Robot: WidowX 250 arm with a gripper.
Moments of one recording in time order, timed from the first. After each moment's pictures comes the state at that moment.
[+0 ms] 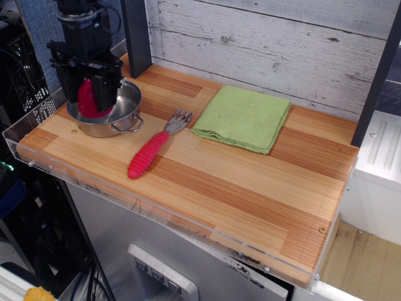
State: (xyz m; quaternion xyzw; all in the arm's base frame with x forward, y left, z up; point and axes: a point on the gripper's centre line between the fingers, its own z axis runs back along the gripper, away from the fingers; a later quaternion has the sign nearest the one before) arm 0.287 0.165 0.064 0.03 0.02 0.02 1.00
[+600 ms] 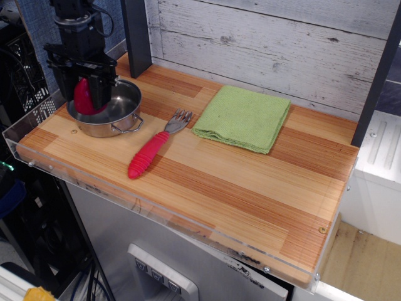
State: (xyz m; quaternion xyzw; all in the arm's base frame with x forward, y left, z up) arm 0.304 0.189 0.047 0.03 0.02 0.05 1.00
